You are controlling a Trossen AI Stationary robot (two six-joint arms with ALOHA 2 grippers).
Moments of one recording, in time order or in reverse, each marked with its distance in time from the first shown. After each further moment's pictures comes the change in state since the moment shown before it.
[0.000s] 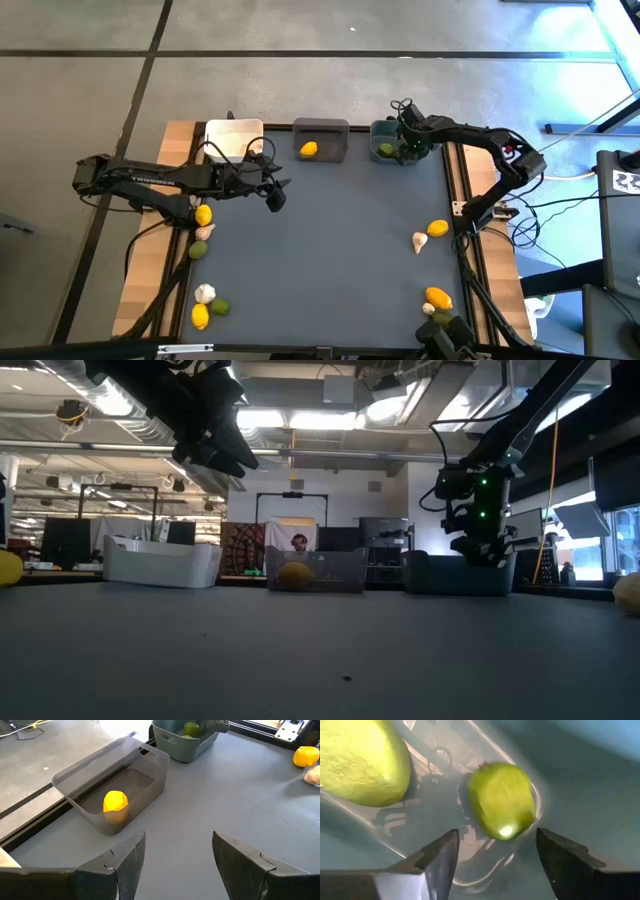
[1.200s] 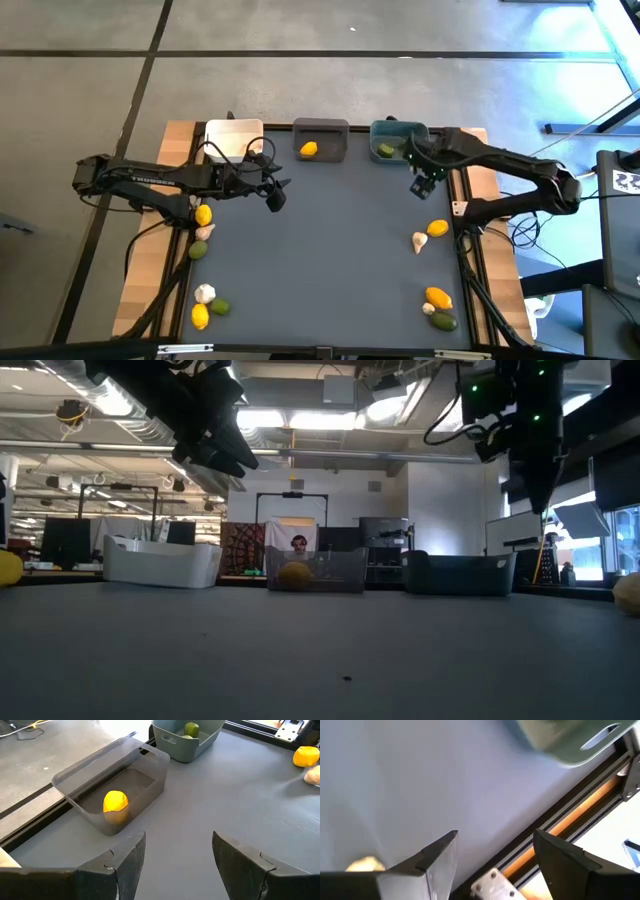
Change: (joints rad) left arm 0.000 0.000 0.000 0.000 0.000 0.000; right arm 0.493 -0.387 0.132 -0.797 -0.010 0.328
